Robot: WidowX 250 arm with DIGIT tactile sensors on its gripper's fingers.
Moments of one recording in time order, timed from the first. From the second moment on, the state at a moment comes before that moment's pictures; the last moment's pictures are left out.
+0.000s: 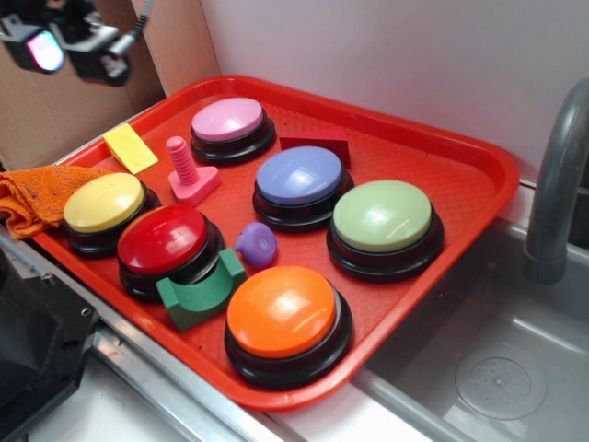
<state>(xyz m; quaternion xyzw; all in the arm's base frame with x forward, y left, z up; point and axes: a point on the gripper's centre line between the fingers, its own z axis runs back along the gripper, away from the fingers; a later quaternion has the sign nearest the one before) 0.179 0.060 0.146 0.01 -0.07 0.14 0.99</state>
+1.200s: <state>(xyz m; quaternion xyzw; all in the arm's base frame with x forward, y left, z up) 0.223 0.057 0.047 0.02 -0.04 0.17 0.98</state>
